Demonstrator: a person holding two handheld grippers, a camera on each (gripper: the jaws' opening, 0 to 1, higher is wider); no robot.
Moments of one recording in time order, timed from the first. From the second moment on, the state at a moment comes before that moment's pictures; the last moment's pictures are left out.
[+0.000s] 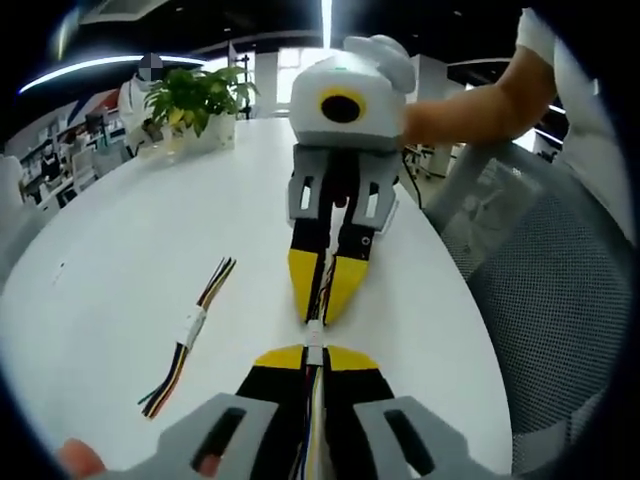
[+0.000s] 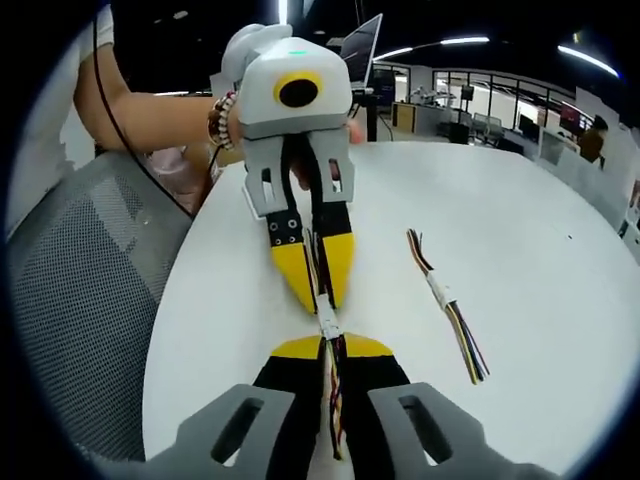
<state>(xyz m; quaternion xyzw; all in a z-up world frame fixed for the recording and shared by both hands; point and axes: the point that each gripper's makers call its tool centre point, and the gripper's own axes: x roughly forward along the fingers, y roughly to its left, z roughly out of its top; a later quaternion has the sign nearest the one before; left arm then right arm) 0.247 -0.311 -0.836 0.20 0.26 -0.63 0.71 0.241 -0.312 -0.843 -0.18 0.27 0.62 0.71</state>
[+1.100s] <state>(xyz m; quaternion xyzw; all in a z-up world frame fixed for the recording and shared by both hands) 0.291 -0.303 -0.836 0.19 0.25 -0.61 0.73 0.286 -0.307 -0.839 -0.17 0.23 0.60 0.75</state>
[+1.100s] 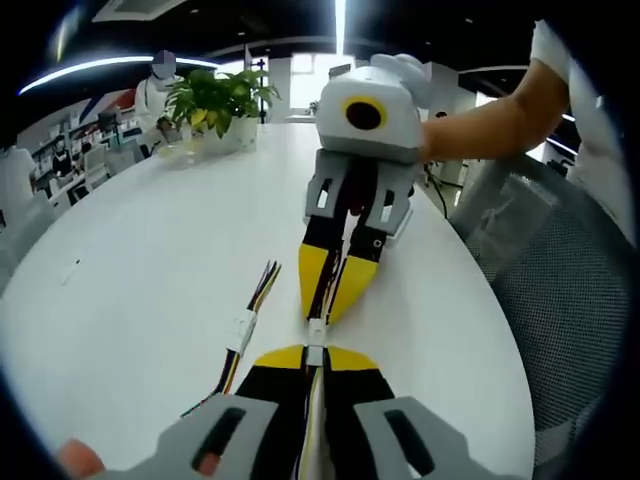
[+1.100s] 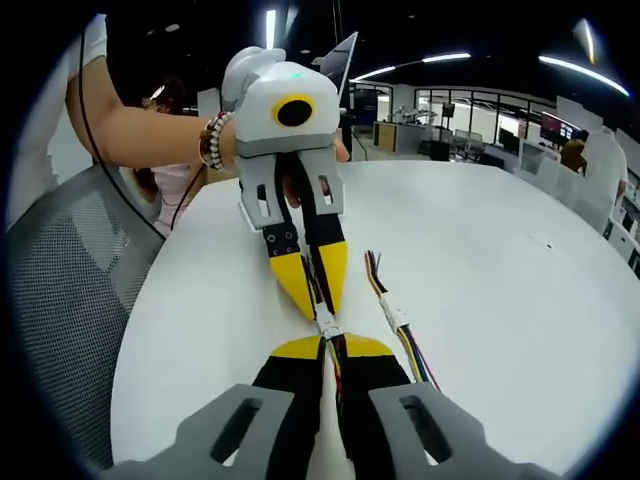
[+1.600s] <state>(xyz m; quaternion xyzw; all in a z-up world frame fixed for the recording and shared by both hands) 0.315 -0.304 -0.845 0.19 0.25 -0.61 0.73 0.308 -0.306 -0.847 -0.14 0.23 0.58 0.77</state>
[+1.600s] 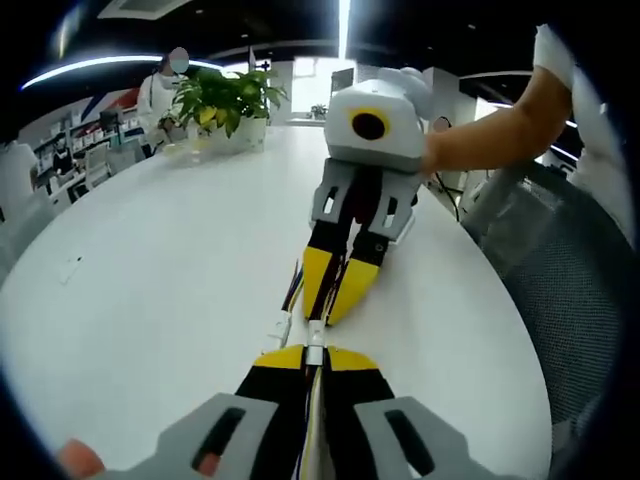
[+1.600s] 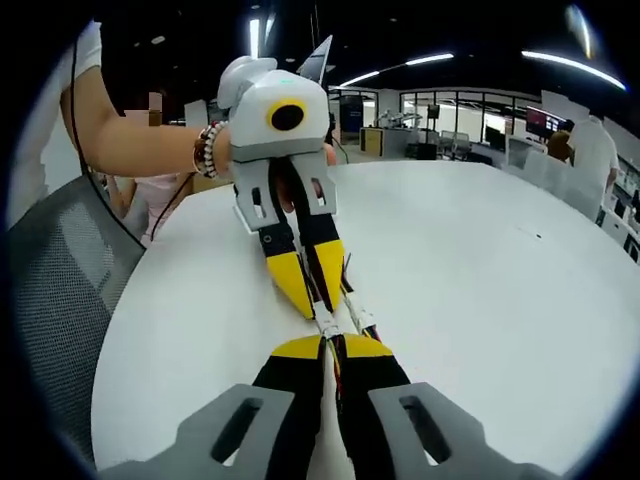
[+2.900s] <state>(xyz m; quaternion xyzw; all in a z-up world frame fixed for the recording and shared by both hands) 0.295 -0.294 -0.801 0.15 0.24 -0.57 0.77 0.303 -0.320 -0.811 -0.13 0.23 0.55 0.79</state>
